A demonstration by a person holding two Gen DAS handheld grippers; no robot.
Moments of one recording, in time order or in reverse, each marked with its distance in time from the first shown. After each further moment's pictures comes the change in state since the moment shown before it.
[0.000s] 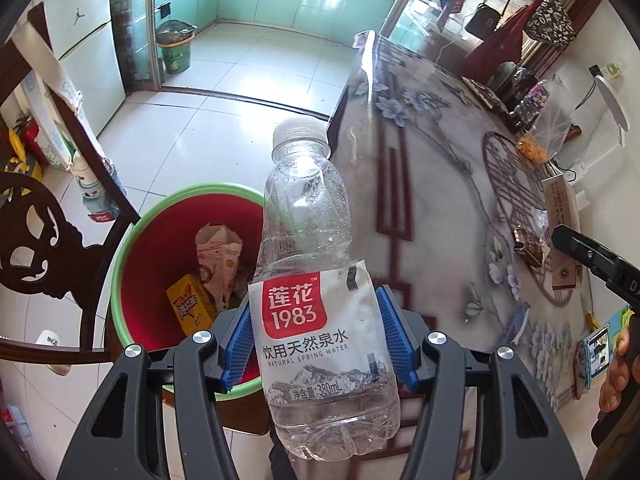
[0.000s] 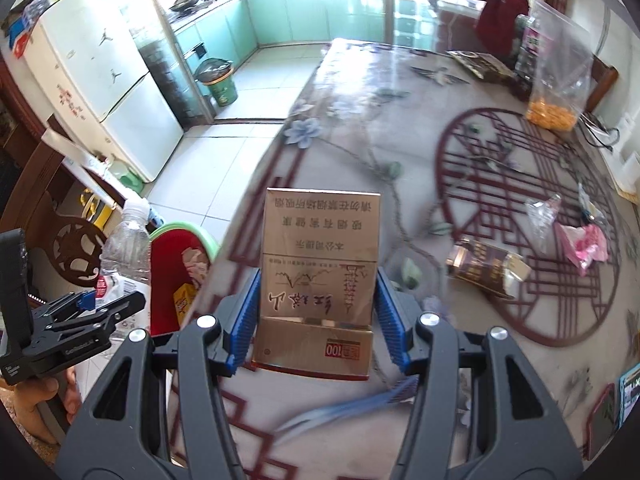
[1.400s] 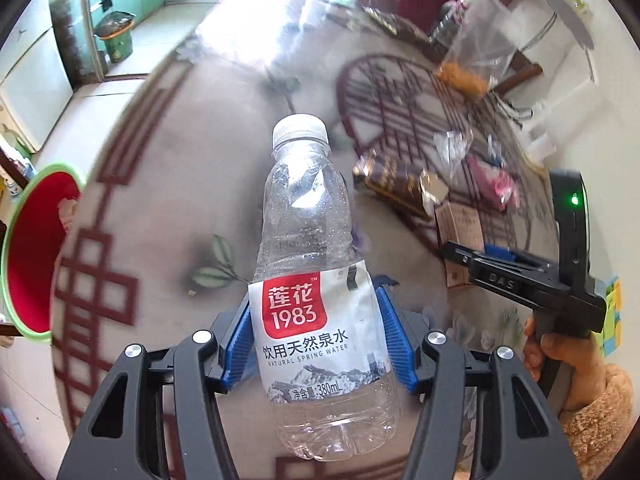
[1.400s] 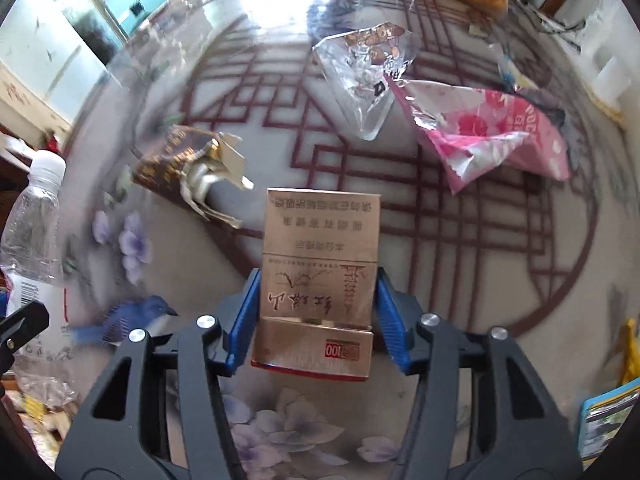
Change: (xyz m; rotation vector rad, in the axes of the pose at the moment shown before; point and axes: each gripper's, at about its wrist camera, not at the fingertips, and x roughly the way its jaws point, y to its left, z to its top) left arm 0.050 -0.239 -0.042 0.059 0.104 -0.079; right arm 0.055 -0.246 -0.062 0.124 0.229 -0.050
